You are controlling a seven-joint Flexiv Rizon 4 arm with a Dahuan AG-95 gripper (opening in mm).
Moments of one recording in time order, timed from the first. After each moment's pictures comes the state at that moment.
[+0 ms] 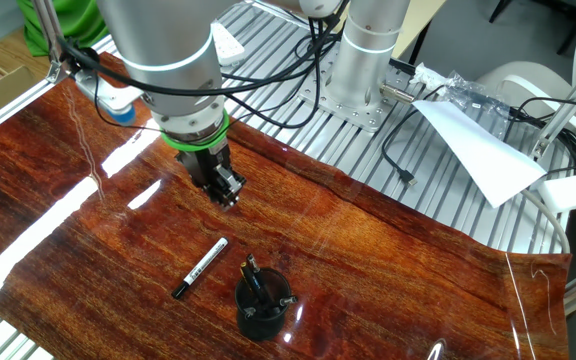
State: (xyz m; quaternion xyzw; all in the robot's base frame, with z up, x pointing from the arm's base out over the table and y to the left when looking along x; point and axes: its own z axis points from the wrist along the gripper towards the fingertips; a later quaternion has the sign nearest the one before) arm 0.568 -0.025 0.138 -0.10 -0.99 -0.05 0.06
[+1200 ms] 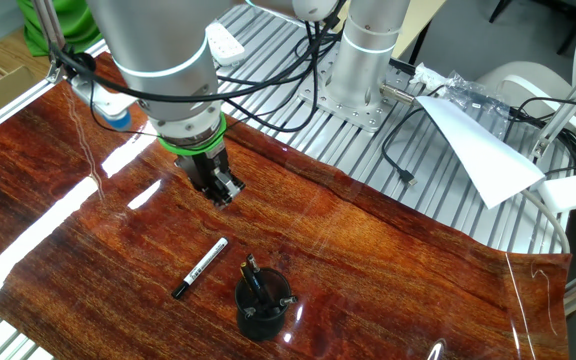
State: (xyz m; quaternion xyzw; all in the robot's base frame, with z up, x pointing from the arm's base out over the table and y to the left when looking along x) arm 0.570 -0.025 0.135 -0.10 -0.99 -0.06 0.07
